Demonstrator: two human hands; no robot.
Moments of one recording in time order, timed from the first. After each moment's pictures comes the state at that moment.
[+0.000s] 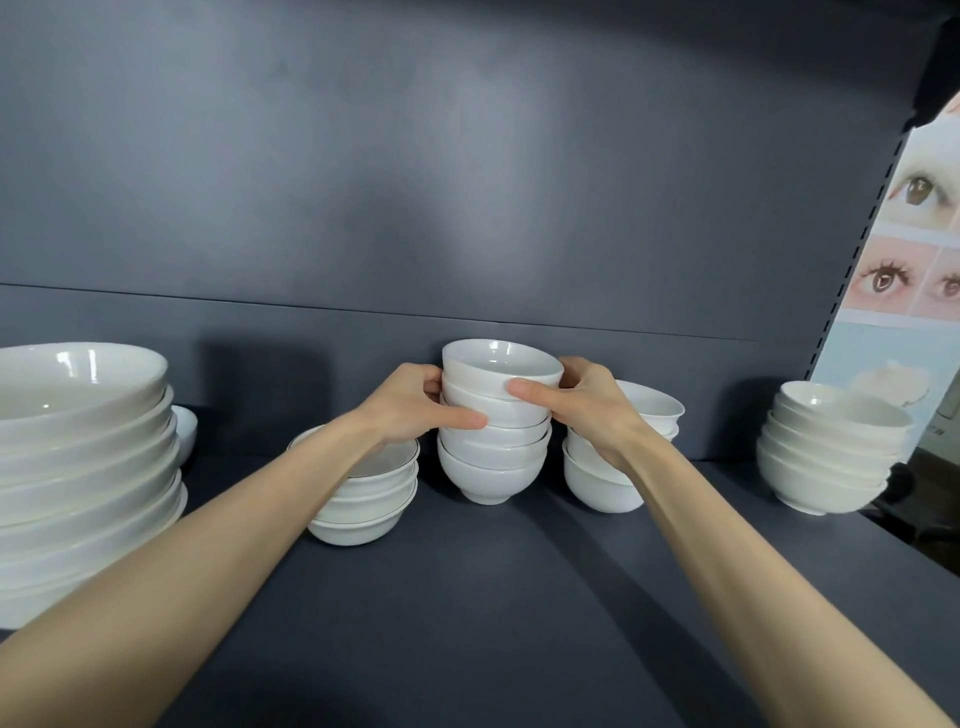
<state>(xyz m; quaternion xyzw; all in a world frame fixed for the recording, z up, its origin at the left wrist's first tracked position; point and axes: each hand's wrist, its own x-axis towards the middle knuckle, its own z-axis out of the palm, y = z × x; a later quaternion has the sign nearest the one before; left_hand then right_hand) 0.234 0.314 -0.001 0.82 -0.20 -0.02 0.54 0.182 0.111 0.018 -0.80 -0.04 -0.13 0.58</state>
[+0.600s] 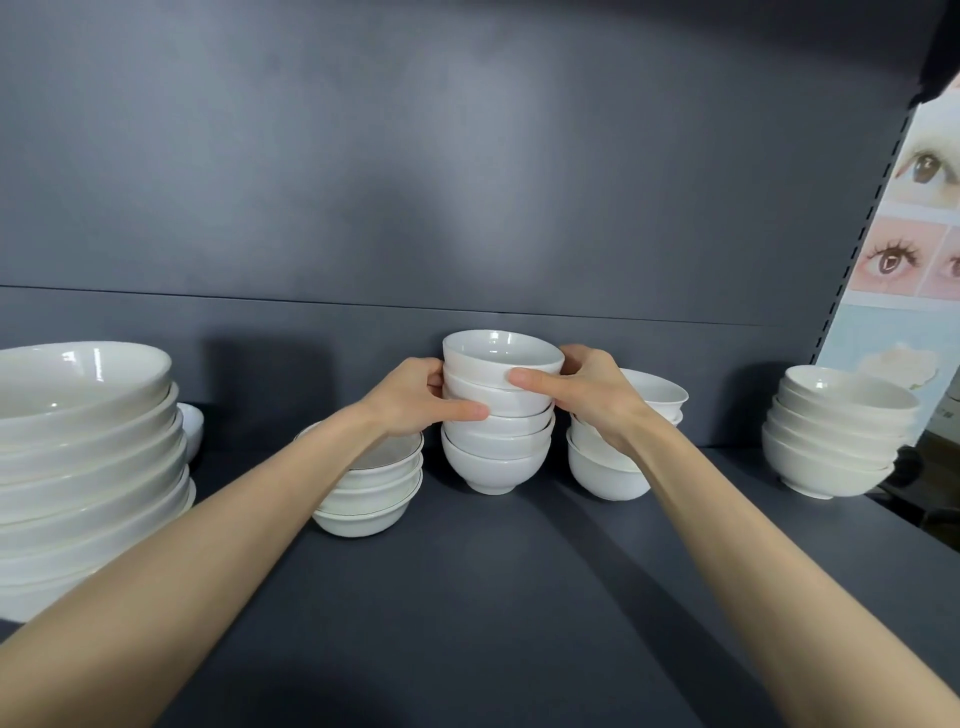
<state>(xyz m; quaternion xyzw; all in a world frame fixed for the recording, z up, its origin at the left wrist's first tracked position) 0.231 0.315 0.002 0.83 -0.22 -0.02 0.52 0.187 0.109 0.020 -0.83 -0.03 -0.12 0.55</state>
